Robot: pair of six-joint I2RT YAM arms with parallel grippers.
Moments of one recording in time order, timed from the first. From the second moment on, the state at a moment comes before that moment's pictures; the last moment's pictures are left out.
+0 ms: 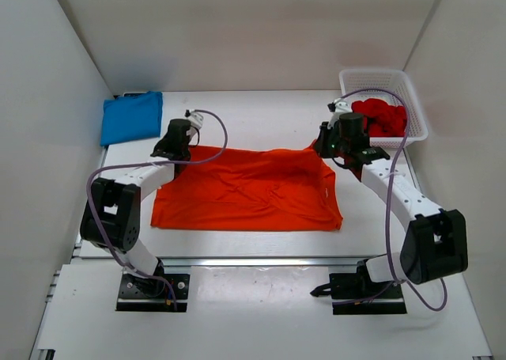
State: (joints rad) left arm -0.26 1.62 0.96 0.11 -0.58 0.57; right arm 0.25 1.38 1.01 -0.20 -0.12 0.20
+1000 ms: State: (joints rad) left arm -0.26 1.36 0.54 -0.03 -0.36 0.66; right arm 0.30 1.10 0.50 -0.24 -0.22 0.23
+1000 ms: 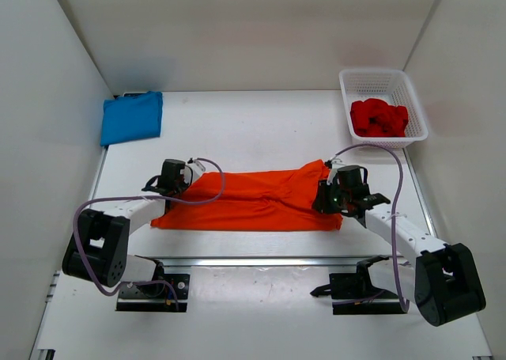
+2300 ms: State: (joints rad) left arm -0.19 1.38 0.65 -0.33 -0.31 0.77; right arm 0.47 1.67 1.05 -0.37 -0.28 0.25
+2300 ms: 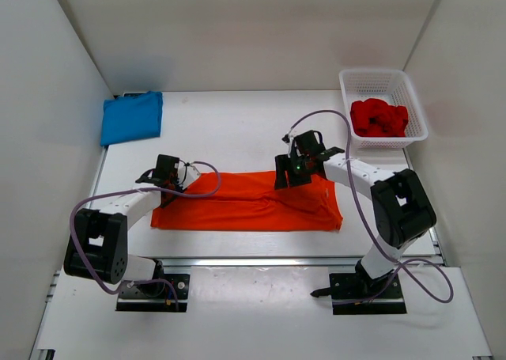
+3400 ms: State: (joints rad) left arm -0.19 1.38 0.65 -0.20 -0.38 0.80; right arm 0.55 1.51 0.86 -0.46 -0.58 -0.03
